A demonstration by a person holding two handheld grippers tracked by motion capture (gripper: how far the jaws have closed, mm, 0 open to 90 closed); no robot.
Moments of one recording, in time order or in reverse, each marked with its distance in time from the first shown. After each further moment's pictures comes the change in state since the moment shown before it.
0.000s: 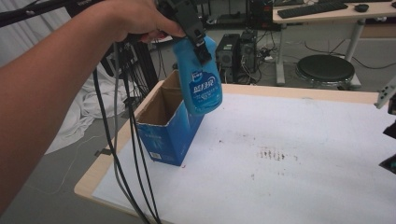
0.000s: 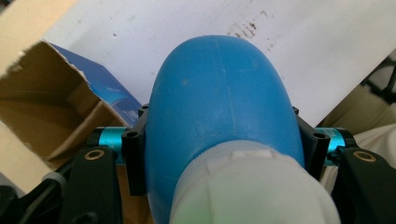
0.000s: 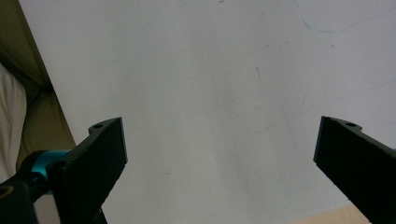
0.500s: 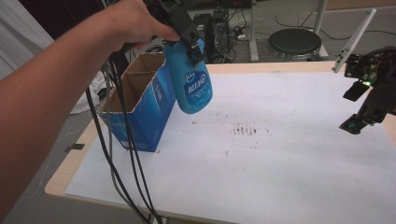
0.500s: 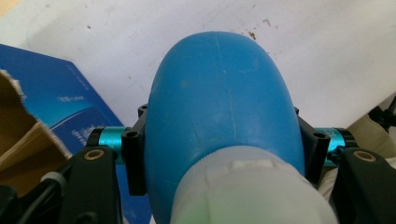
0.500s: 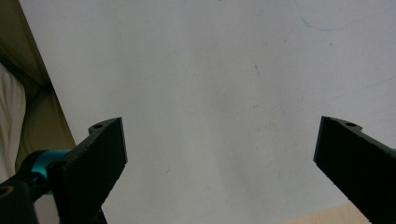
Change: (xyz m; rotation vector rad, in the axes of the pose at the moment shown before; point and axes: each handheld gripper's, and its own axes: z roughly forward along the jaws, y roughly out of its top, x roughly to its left) left arm -0.030 0.028 0.057 0.031 0.019 -0.139; right arm -0.001 -0.003 -0.001 0.000 -0.003 -0.006
